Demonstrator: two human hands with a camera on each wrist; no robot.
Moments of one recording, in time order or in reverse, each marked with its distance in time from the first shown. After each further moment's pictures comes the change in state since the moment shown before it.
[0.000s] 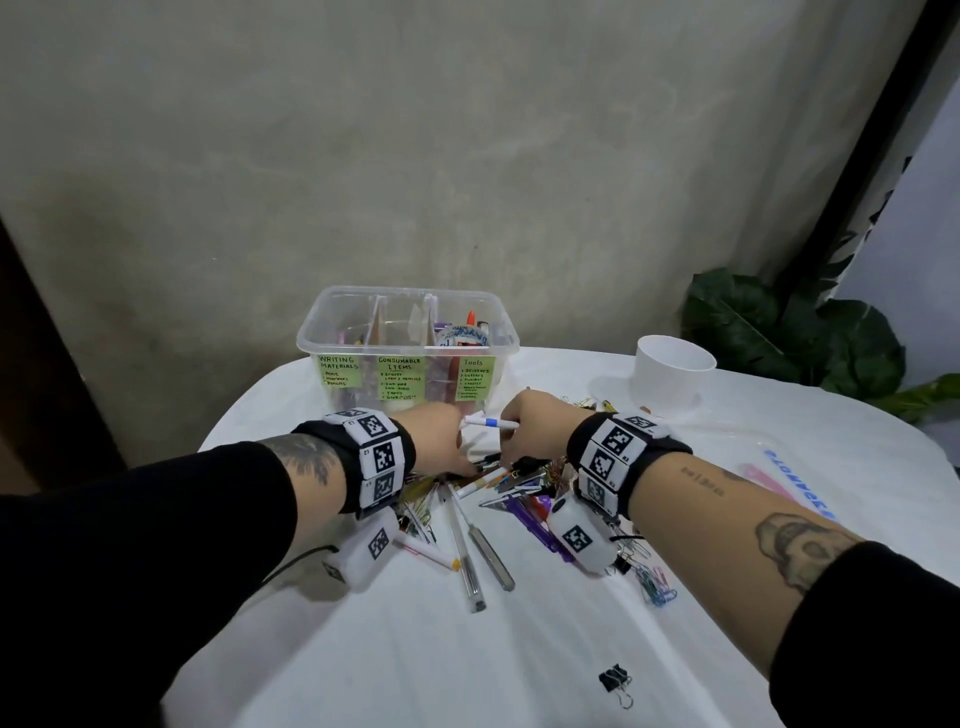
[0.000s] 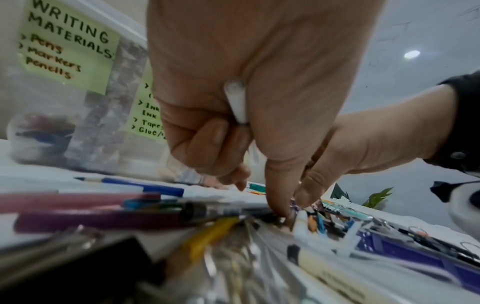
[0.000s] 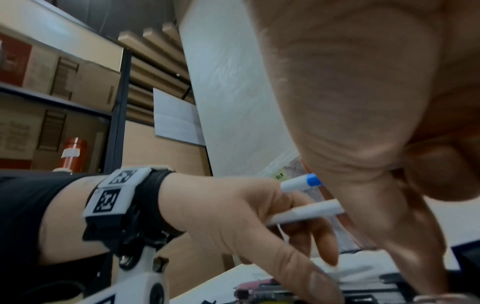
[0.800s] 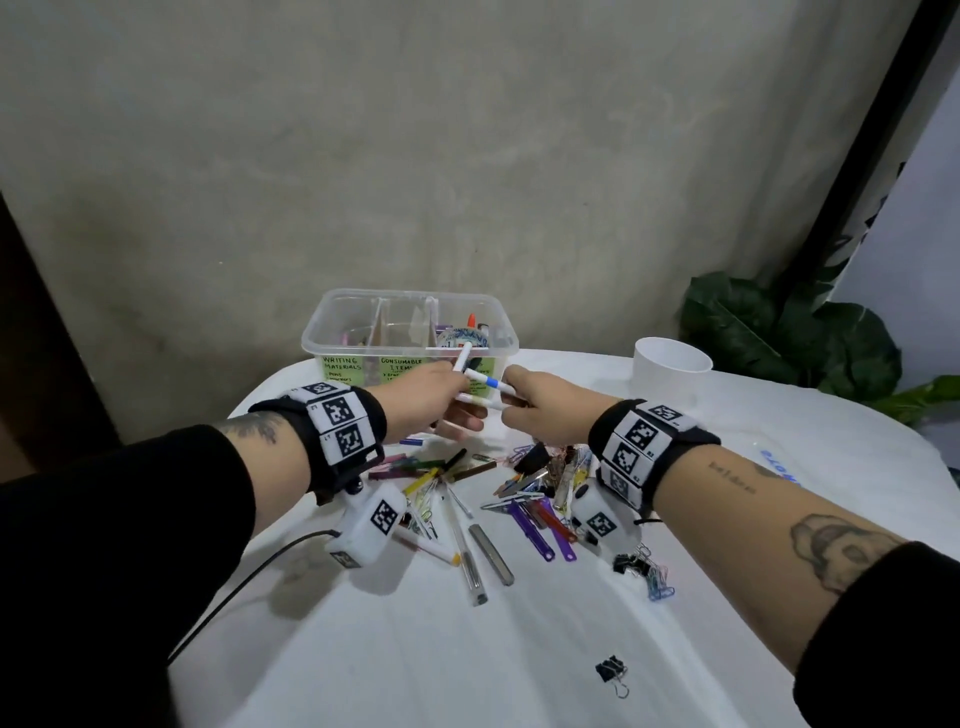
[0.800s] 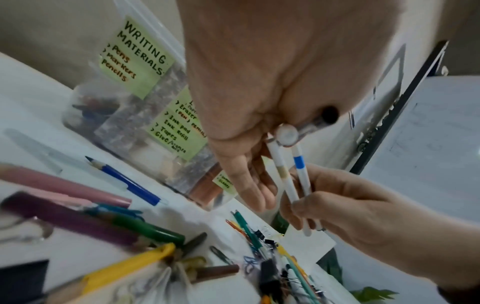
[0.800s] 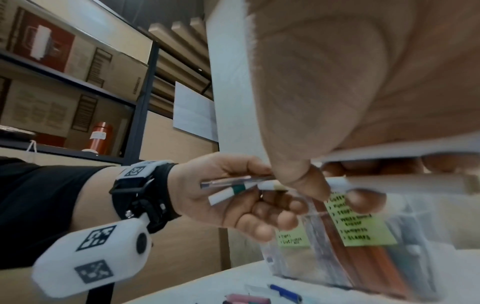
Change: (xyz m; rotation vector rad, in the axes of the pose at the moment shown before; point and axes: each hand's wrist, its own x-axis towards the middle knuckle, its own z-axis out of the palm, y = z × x) left_hand -0.020 0.002 -0.038 -1.285 0.031 -0.090; right_hand -0.020 0.006 -0.024 0.062 0.117 -0.225
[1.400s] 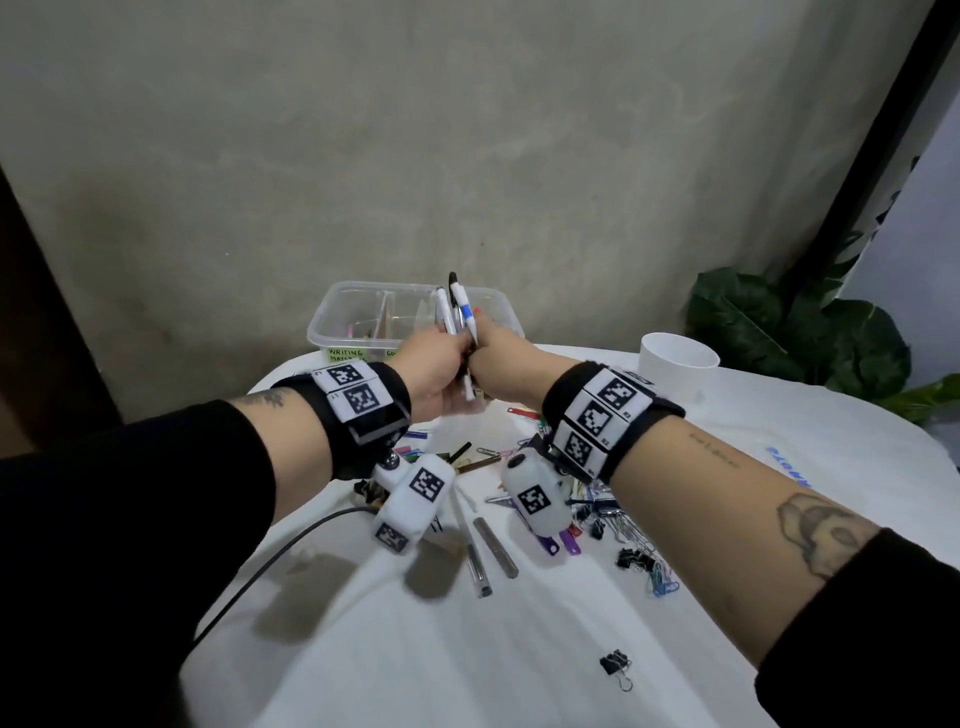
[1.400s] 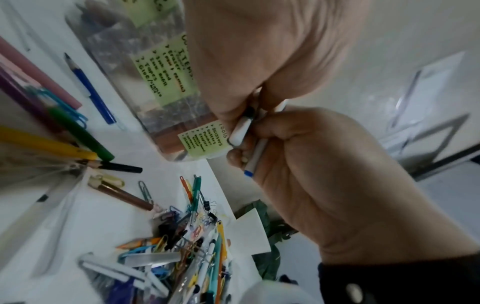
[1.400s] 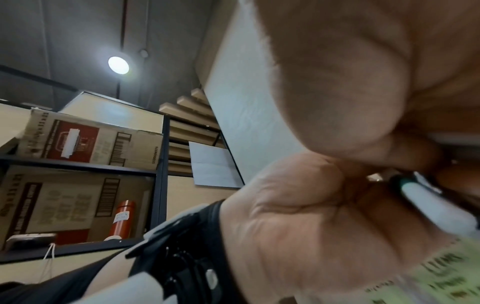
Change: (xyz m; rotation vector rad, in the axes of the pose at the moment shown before) left_hand -0.001 0.022 0.012 -0.452 0.181 0.018; right_hand 0.037 -0.069 -0.006 0.466 0.130 0.090
